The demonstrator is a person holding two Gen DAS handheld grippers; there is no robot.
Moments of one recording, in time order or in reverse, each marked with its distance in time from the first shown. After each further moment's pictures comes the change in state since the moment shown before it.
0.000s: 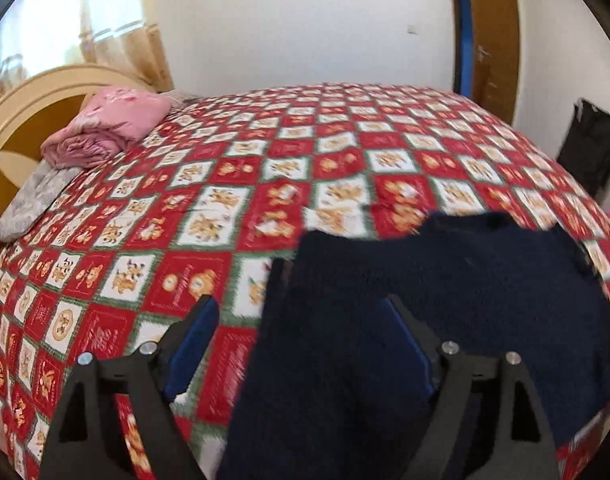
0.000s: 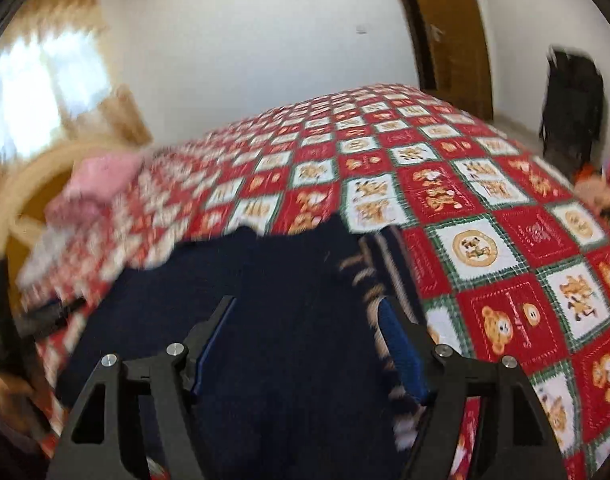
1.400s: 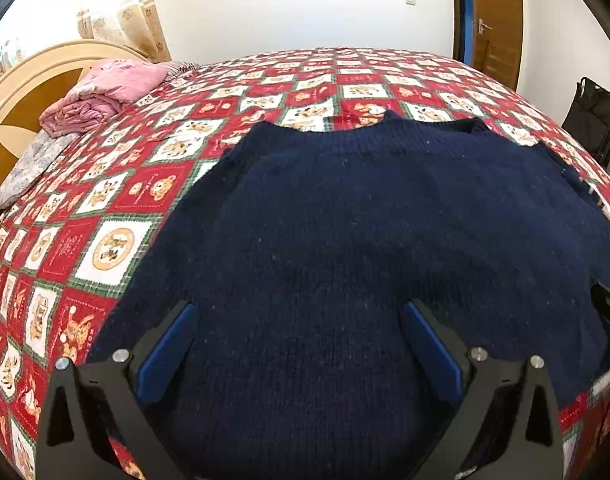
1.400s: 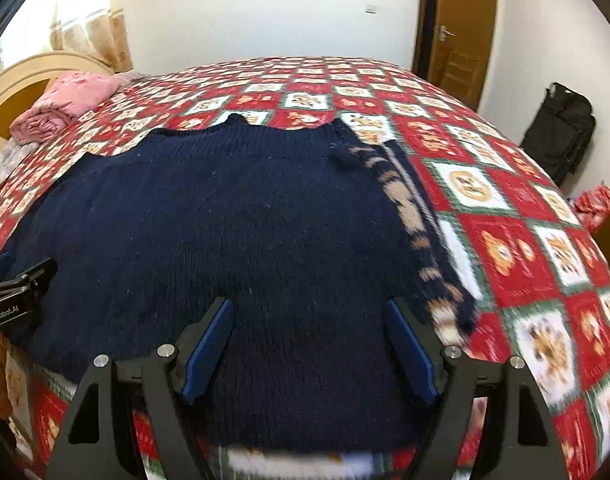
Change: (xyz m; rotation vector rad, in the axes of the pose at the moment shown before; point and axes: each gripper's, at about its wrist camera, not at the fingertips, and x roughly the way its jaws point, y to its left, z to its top) left arm 0.004 -0.048 -0.074 -0.021 0.097 0.025; right arm 0.020 0.015 -0.068 -0.090 0.116 -0.183
